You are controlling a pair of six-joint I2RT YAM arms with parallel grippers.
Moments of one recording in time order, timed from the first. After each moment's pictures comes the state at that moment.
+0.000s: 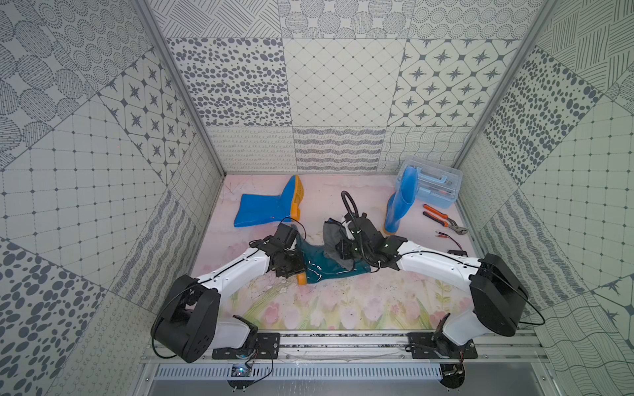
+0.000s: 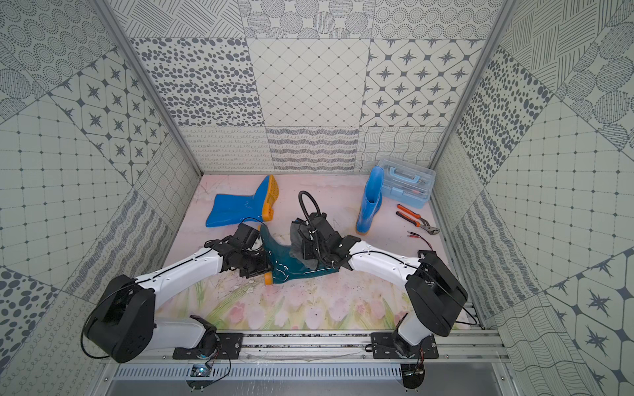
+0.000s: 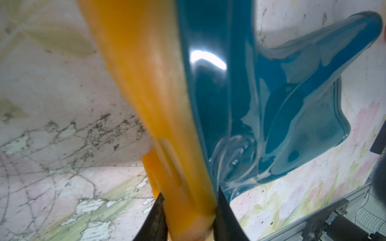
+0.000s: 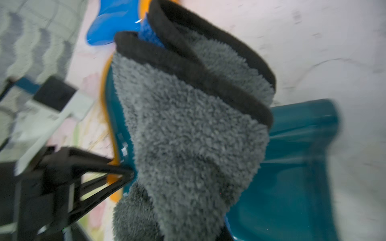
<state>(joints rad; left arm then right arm) -0.48 1.36 0.71 -0.58 0.27 -0.64 0.89 1.57 0.97 -0.16 -0.05 0.65</state>
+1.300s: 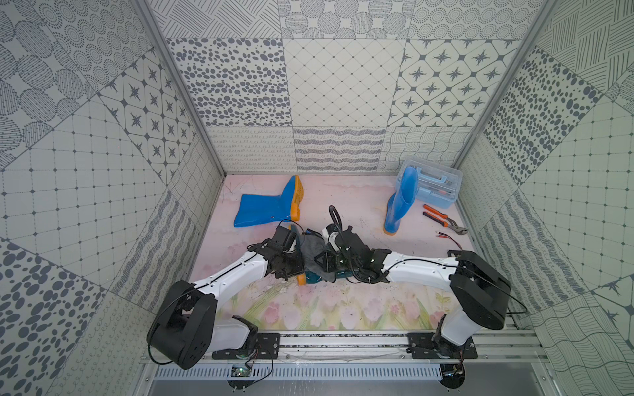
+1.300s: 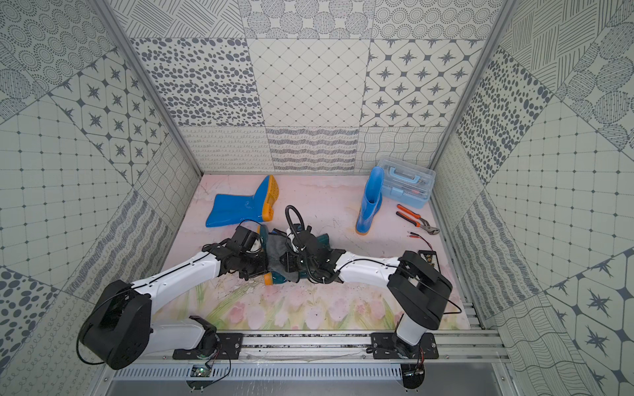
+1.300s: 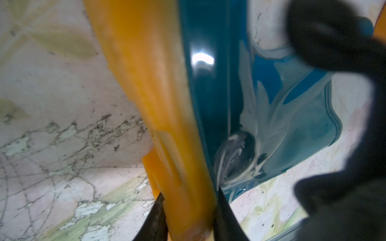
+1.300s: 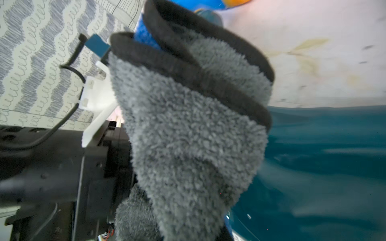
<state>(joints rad) -0.48 1.32 0.68 -0.54 0.26 -0.64 0.98 1.73 0.98 0.11 -0.15 0.73</state>
